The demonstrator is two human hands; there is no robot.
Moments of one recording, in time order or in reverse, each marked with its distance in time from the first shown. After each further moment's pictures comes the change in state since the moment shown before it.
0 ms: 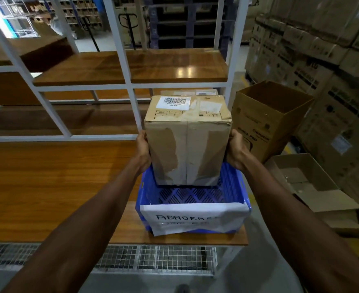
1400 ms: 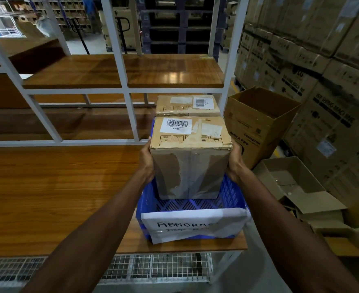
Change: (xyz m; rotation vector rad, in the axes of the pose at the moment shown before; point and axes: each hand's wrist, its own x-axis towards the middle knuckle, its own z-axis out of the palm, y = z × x) left_hand 0.004 -0.026 0.003 -0.019 -0.079 0.001; right_hand -0.008 0.018 0.013 0.092 0.112 -0.122
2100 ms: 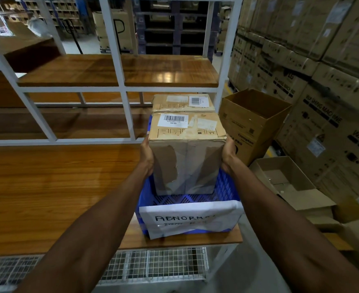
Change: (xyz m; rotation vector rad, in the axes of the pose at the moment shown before) left_hand -0.003 0.004 0.008 -0.047 -0.021 0.038; right_hand 0.002 -0.004 0.012 0.019 0.085 -0.014
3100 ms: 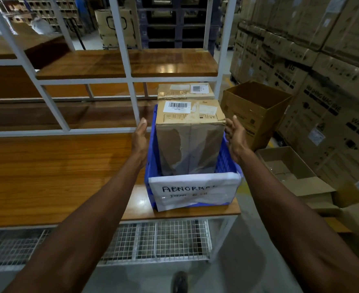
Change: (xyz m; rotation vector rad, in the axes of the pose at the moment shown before) left_hand -0.088 0.028 -0.026 0.071 0.095 0.103; right_hand -0.104 -0.014 -0.025 -0.041 -0.058 -0.134
